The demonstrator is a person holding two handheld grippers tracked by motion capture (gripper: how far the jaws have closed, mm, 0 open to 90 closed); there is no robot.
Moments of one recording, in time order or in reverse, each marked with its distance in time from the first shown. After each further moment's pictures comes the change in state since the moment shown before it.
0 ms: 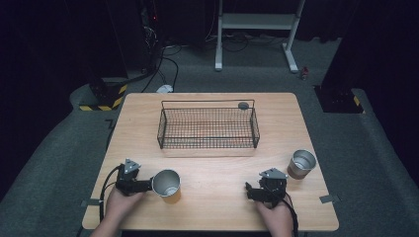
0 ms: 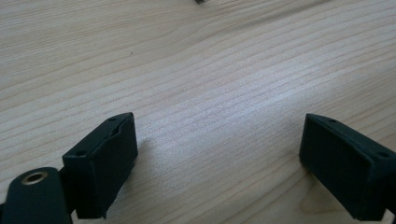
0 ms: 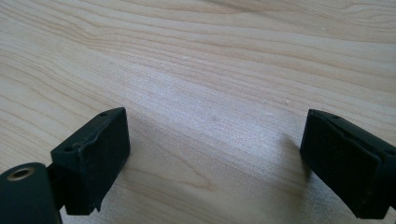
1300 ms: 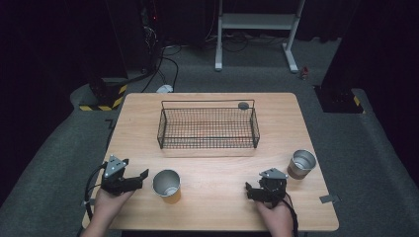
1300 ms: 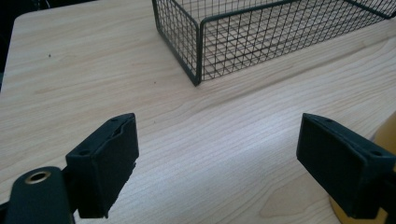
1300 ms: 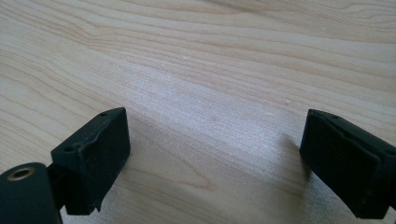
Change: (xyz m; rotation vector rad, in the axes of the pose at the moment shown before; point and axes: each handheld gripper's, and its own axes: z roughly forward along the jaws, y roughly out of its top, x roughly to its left) left arm 0.002 0.021 -0.064 -0.209 -0.019 0.020; right arm 0.000 0.000 0.000 -0.001 -0.001 0.000
